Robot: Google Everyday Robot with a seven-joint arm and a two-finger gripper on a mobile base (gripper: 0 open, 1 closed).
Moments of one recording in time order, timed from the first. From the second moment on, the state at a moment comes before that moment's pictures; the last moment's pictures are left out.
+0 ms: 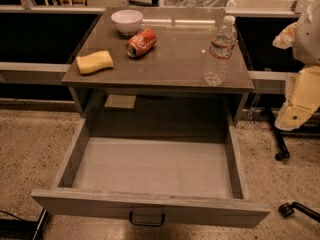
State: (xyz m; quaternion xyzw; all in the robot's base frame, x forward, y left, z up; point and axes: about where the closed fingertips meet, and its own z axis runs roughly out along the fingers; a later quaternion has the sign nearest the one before) arm 0.438 -0.217 0.976 -0.60 0.78 -0.03 0.16
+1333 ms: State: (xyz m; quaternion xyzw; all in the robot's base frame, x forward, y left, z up) arm 0.534 -0.214 0.949 -0.56 0.78 0.03 0.28
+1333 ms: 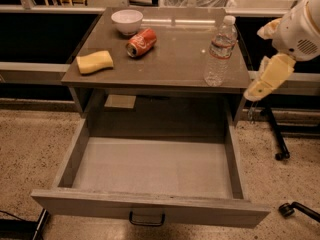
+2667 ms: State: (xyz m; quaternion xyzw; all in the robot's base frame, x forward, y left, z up) arm 0.658 -0.204 0.932 -0.44 0.74 0.18 0.48
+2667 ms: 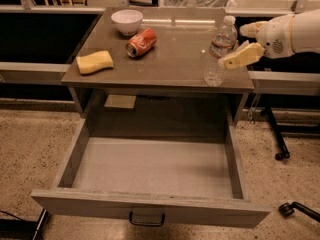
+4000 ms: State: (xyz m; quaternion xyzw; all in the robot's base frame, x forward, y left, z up) arm 0.618 -0.140 0.995 -0.52 0.58 0.32 0.54
